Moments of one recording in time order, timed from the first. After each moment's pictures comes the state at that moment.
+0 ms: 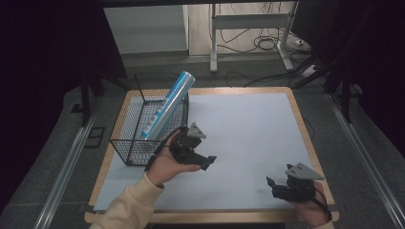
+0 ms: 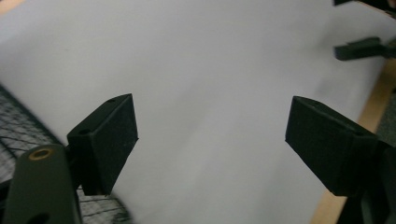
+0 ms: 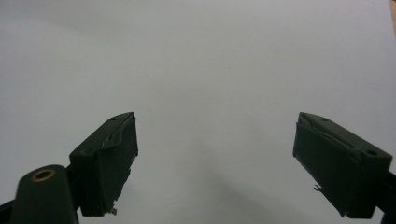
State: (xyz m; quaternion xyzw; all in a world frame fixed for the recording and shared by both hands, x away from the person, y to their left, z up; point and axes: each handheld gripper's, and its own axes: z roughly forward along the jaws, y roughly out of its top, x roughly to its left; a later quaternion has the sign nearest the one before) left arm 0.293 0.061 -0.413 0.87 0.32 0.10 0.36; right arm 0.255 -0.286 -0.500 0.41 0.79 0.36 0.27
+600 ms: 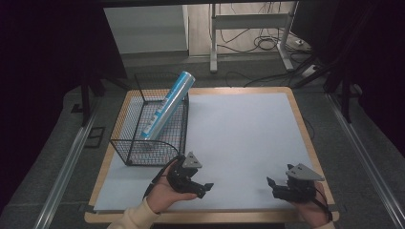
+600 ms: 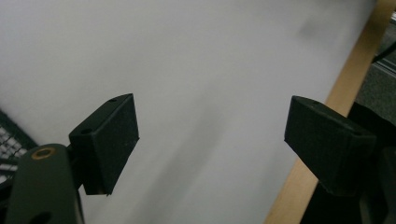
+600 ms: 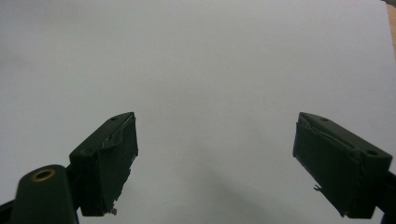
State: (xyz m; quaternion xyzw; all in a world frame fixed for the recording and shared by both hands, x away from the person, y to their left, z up) left arm 0.259 0.074 -0.473 0.87 0.33 0.07 0.36; right arm 0.255 -0.286 -0.501 0.40 0.79 0.36 0.28
